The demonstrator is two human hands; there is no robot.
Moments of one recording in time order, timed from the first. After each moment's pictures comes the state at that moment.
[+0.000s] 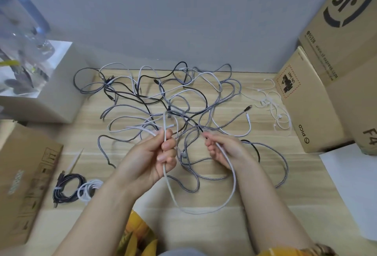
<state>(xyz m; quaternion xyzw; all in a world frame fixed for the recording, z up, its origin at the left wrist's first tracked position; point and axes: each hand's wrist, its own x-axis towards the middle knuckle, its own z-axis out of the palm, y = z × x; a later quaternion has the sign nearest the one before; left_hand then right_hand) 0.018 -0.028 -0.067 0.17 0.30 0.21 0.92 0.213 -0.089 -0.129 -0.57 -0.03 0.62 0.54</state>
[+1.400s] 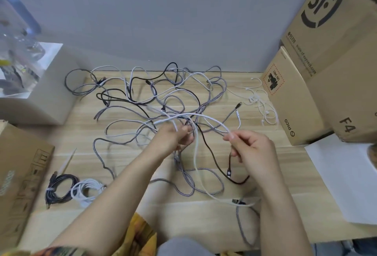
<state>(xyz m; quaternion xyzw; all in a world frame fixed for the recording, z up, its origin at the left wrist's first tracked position) 0.074 -0.026 -0.091 0.59 0.46 0.11 0.66 0.201 -0.164 -0.051 -0.80 -0.30 0.28 0.43</state>
